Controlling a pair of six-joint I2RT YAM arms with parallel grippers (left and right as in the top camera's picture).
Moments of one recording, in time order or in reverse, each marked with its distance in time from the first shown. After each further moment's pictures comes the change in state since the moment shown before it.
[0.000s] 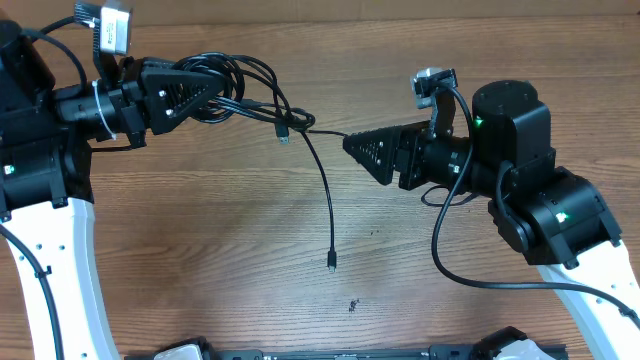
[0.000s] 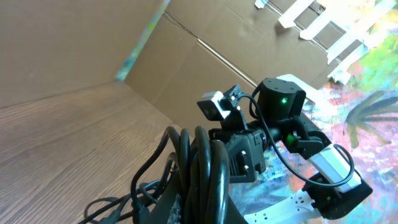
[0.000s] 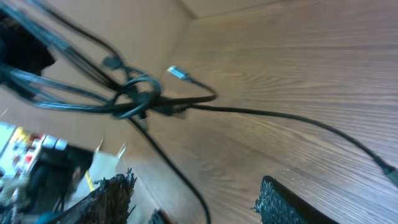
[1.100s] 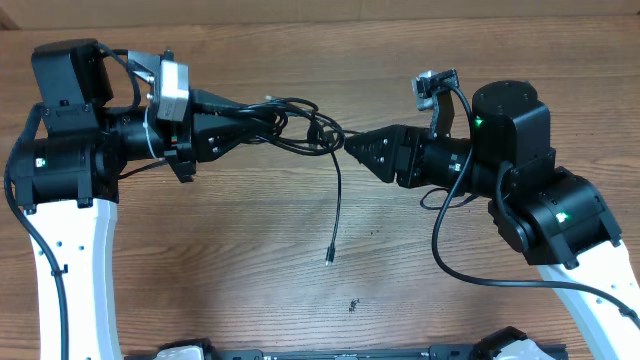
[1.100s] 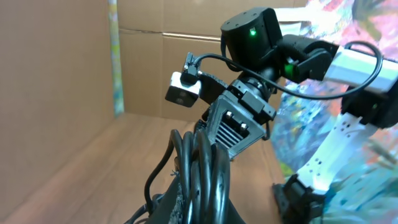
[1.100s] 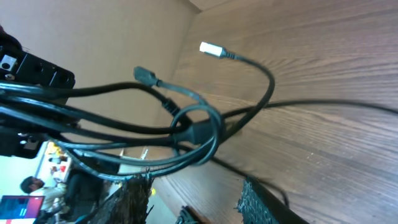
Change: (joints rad) left arm -0.139 -0.001 0.011 -0.417 -0.005 0.952; right arm 0.000 0.000 0.000 -0.005 -0.027 0.156
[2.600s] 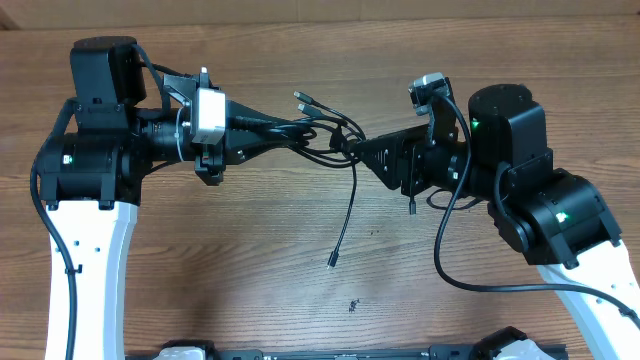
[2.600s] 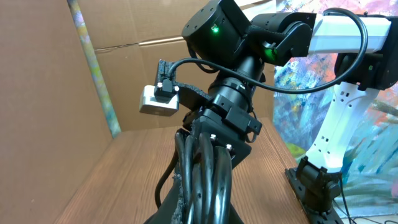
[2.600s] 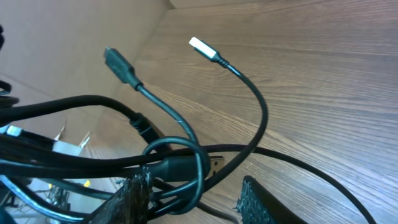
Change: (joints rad) left arm -0.124 0.000 0.000 0.013 -0.038 0.196; right arm 0.000 0.000 0.000 -0.071 0.111 -0.301
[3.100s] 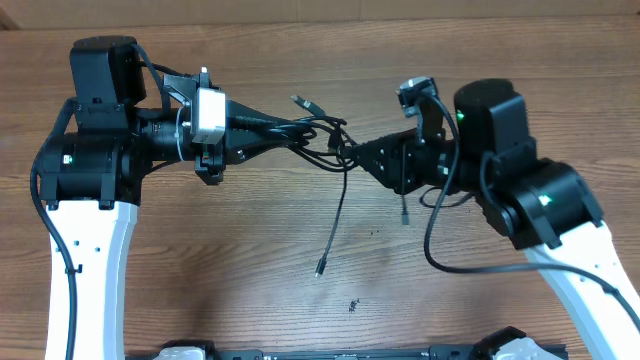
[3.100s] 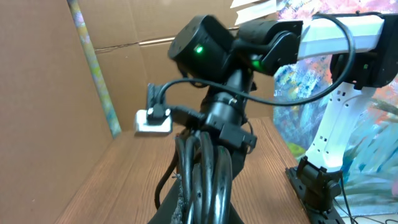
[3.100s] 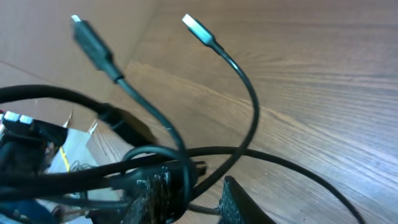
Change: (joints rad) left arm 0.000 0.000 0.000 0.006 -0.001 -0.001; right arm 0.000 0.069 0.000 -0.021 -0.063 0.000
